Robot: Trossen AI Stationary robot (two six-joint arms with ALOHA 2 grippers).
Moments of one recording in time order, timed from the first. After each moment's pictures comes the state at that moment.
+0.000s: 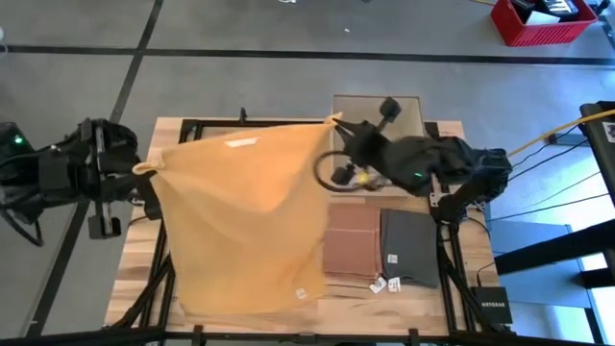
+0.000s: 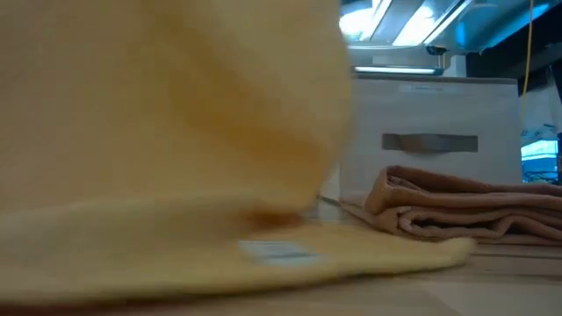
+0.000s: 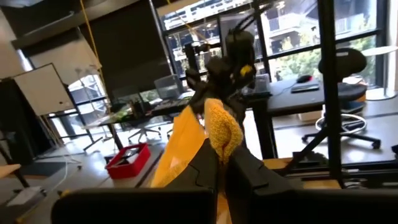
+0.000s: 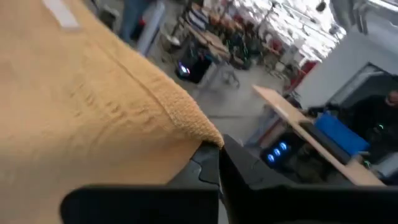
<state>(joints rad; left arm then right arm) -1.30 1.16 1.77 0.02 -1.57 0.85 0.31 1.72 2.32 -0.89 1.03 -0.26</state>
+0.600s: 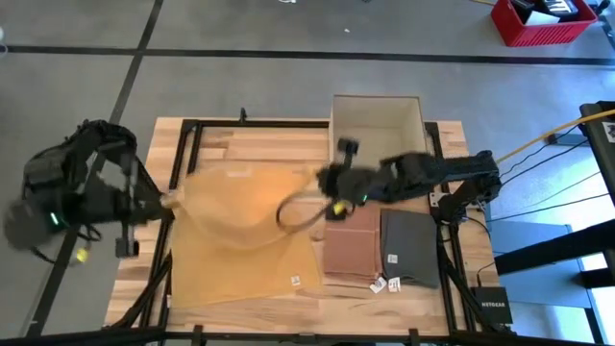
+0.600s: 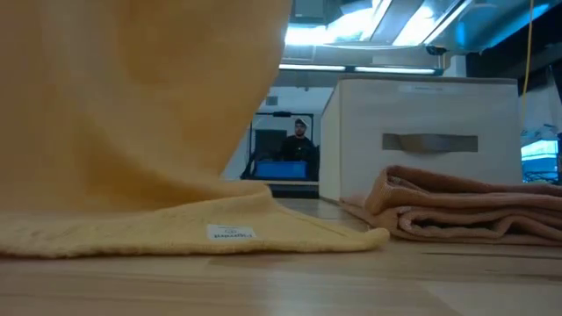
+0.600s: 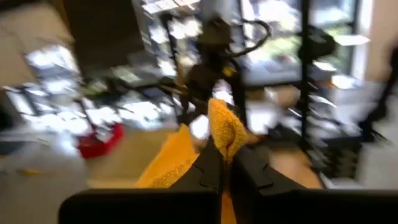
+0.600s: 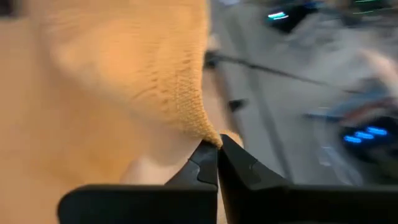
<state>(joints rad) -1.28 1.17 1.77 -1.09 -1.44 -0.35 0.25 1.73 2.07 -1.06 0.60 -0.07</state>
